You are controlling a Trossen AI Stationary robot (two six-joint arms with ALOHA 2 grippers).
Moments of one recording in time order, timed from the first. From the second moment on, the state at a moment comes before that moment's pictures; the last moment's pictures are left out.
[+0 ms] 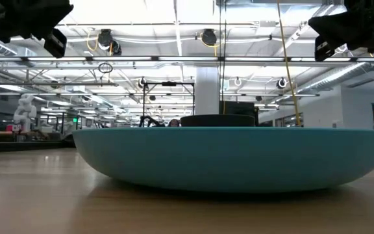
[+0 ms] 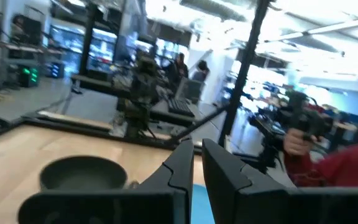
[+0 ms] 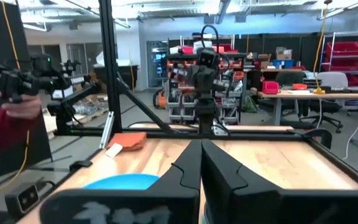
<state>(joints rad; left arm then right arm) -0.04 0.16 0.14 0.21 0.10 -0.27 -0.19 0.09 0.12 0.09 -0.31 0.07</state>
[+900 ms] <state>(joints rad) 0.13 1.16 0.95 -0.21 -0.01 0.12 -0.19 0.09 0.05 0.15 -0.16 0.00</state>
